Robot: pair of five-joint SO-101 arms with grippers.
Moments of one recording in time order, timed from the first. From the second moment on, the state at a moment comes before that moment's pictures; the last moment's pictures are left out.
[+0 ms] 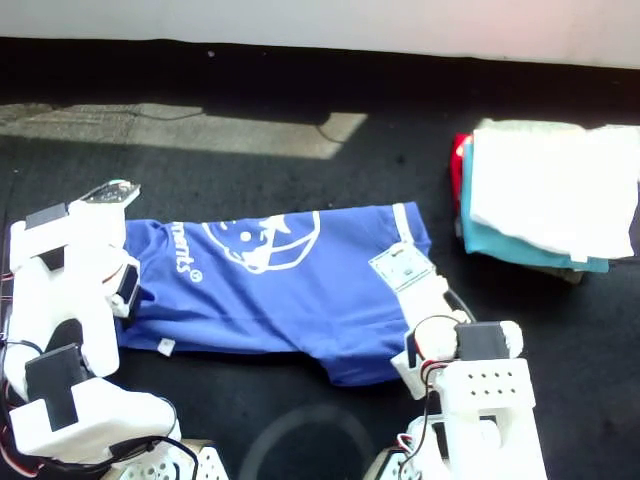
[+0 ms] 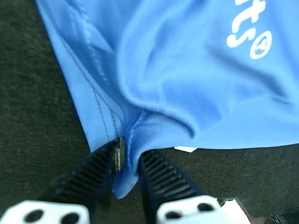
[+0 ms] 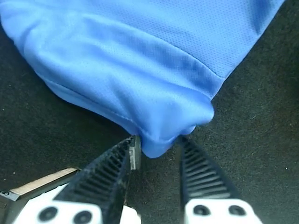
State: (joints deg) left arm -30.3 -1.1 31.2 74.9 -32.0; right arm -10.4 -58.0 64.9 80.4 29.8
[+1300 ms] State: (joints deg) left arm -25.2 28.7 -3.7 60.6 -16.9; right arm -13.4 17.9 7.1 64.5 23.0
